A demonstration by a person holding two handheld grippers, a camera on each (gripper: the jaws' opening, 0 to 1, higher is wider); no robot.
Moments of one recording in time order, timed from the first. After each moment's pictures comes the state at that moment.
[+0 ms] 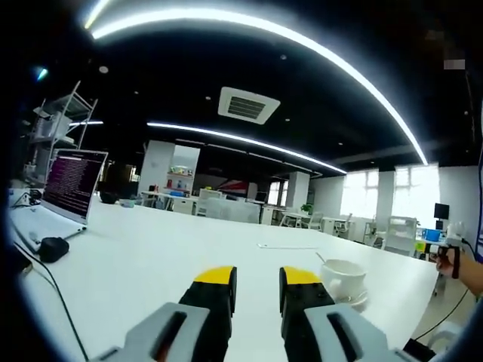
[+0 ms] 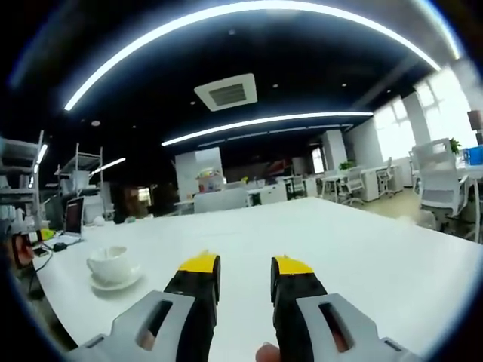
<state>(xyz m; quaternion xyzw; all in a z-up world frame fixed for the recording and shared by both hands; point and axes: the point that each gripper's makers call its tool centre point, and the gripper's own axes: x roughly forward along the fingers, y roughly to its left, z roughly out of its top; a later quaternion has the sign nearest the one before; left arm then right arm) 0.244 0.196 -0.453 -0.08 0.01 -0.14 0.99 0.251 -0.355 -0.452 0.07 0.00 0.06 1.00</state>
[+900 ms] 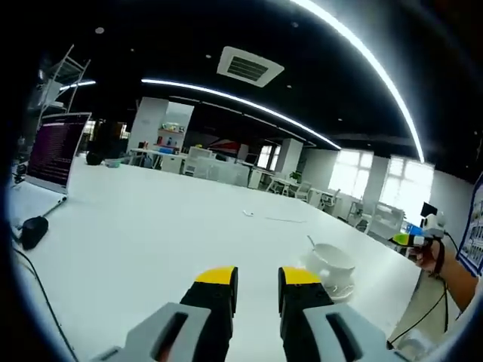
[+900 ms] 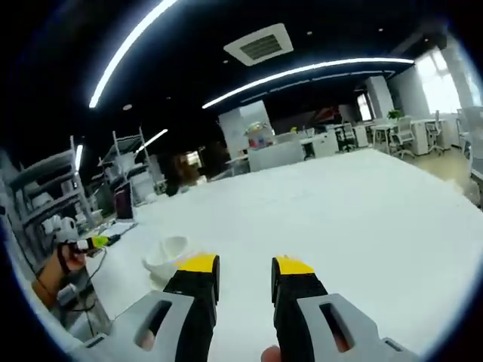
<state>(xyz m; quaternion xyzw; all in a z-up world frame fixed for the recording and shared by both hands) 0.270 0.172 -0.466 -0.13 0.14 -0.20 0.96 0.286 -0.249 -0.453 0.13 0.16 0.25 0.95</state>
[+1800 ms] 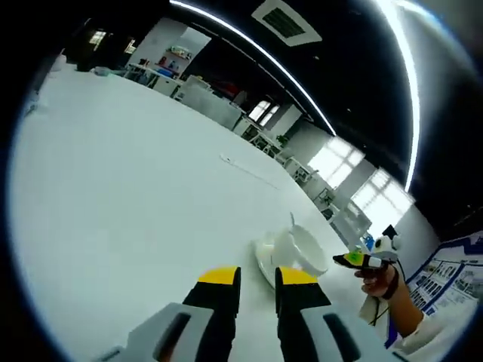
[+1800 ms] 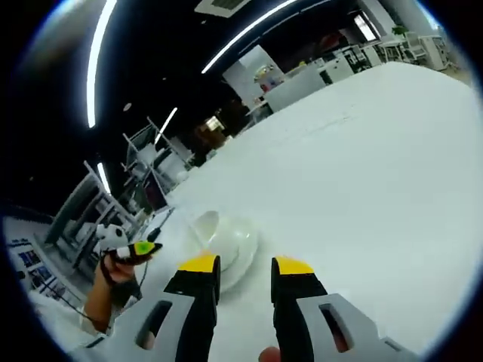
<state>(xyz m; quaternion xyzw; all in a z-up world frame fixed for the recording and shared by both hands) 0.288 0.091 -0.497 -0.27 0.30 -0.28 0.87 0.300 -0.153 -0.501 0.24 0.31 0.32 0.86</state>
